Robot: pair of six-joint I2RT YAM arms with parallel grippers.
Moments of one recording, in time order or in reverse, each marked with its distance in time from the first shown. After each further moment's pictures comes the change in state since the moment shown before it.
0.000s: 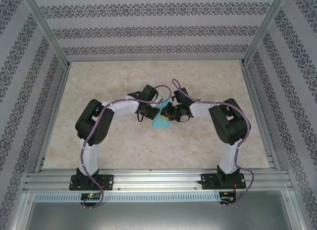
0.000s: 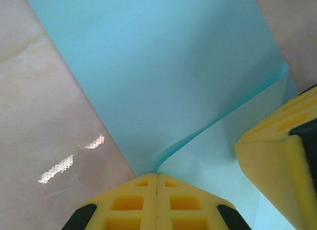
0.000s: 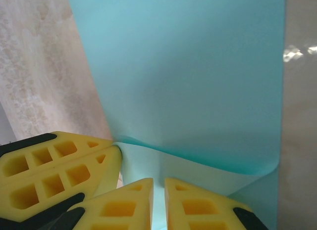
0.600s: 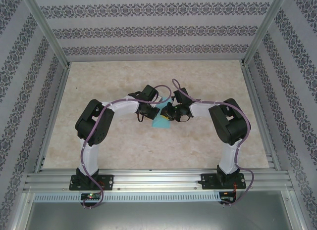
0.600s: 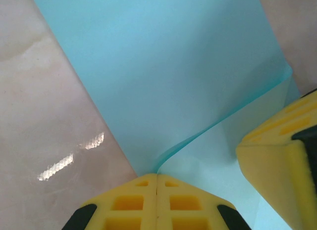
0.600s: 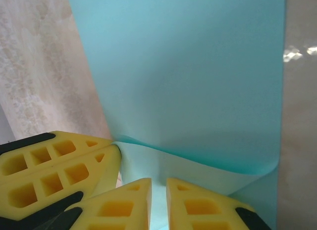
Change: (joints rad) left arm 0.000 0.000 0.001 0.000 -0.013 -0.018; right arm 0.000 0.000 0.000 0.001 0.001 -0.003
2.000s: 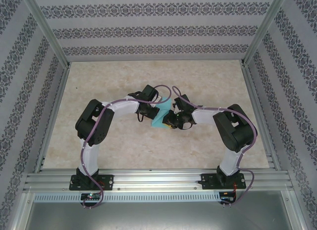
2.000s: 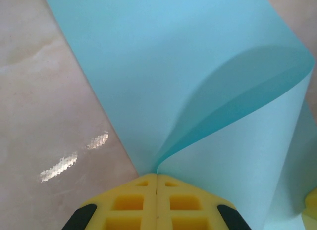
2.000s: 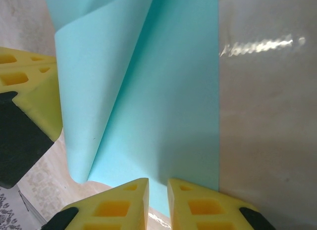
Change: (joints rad) left arm 0.000 0.000 0.000 0.004 -0.019 -0.001; right arm 0.039 -0.116 -0.143 -0.038 0.037 -0.027
